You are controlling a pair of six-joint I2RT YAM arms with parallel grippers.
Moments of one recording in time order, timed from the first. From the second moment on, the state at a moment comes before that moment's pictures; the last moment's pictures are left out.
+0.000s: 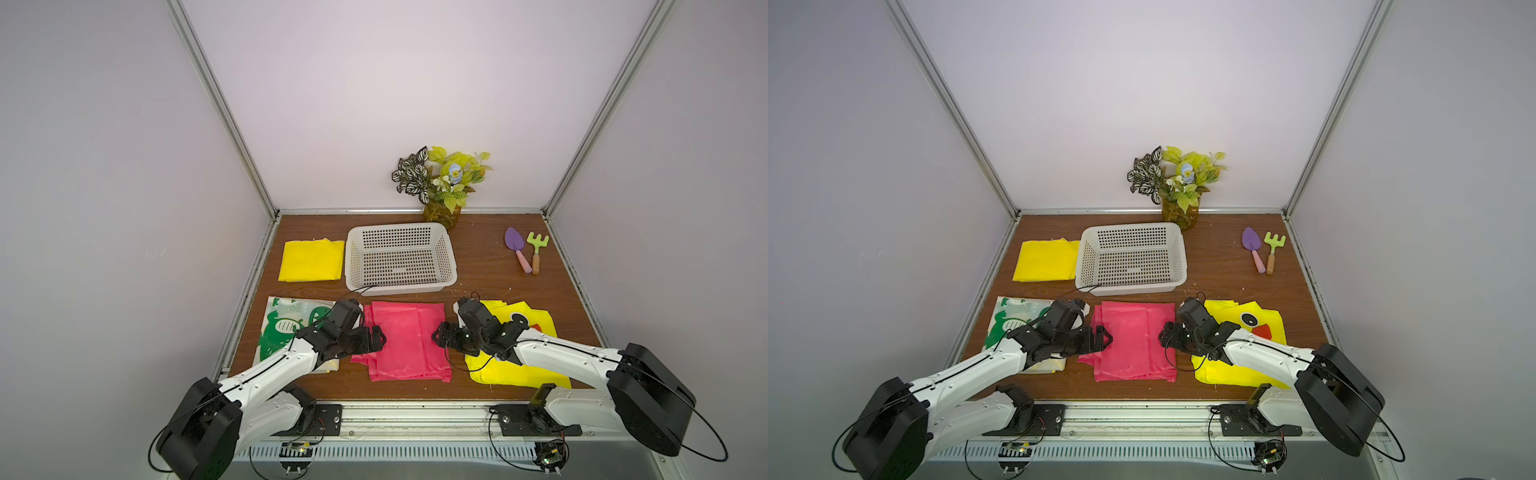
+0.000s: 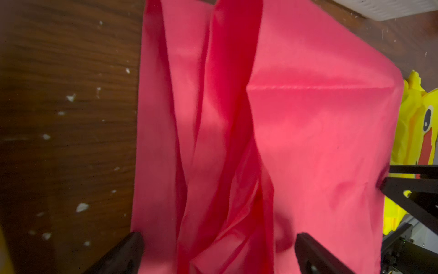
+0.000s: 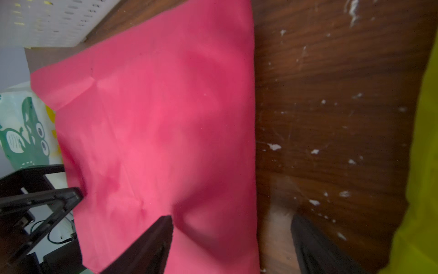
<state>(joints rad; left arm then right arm) -0.57 1.08 0.44 -0.34 0.23 -0.69 0.79 1.27 0.52 -0.19 -0.13 0.95</state>
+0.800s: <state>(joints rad) -0.78 1.28 0.52 -0.26 0.14 -0.75 0.91 1.31 0.53 -0.12 -0.03 1.00</state>
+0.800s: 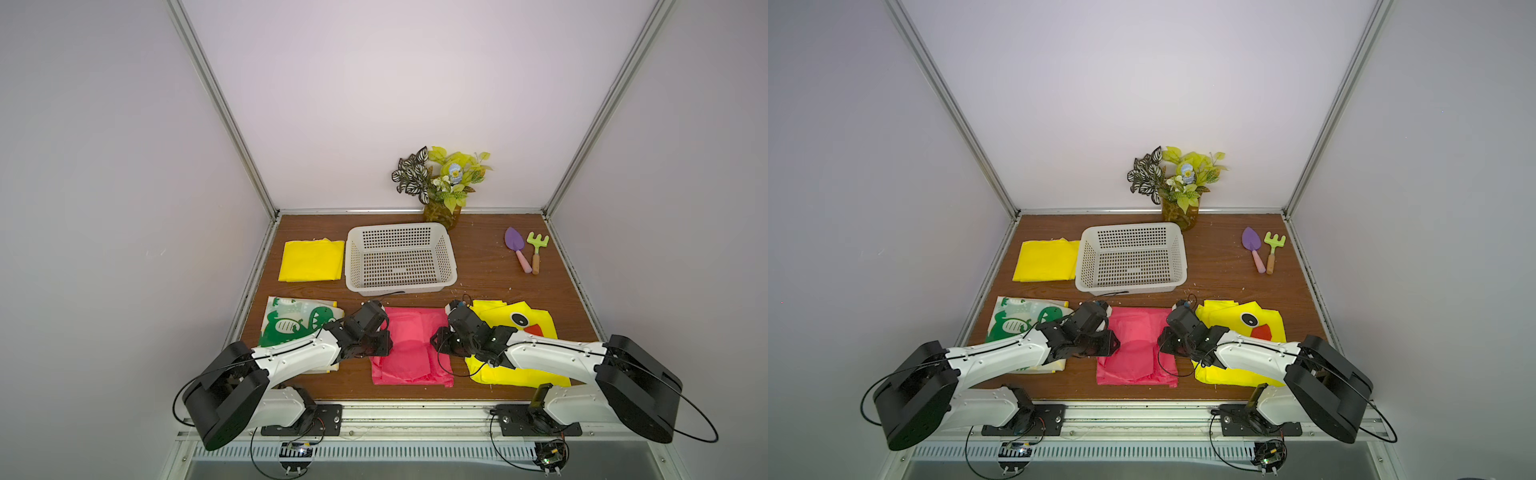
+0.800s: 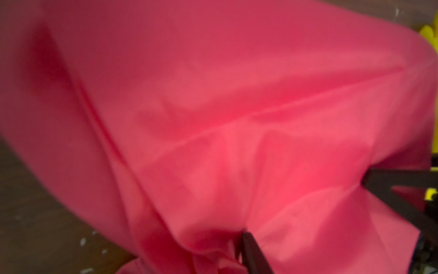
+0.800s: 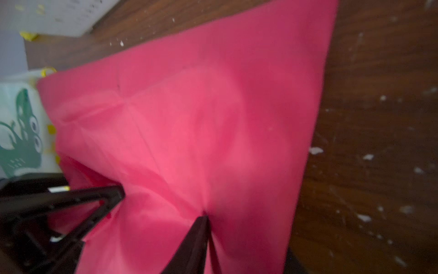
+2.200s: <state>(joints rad) -0.79 1.05 0.82 -0.62 0.13 -0.88 0.94 1.15 0.83 -0.47 0.03 0.91</state>
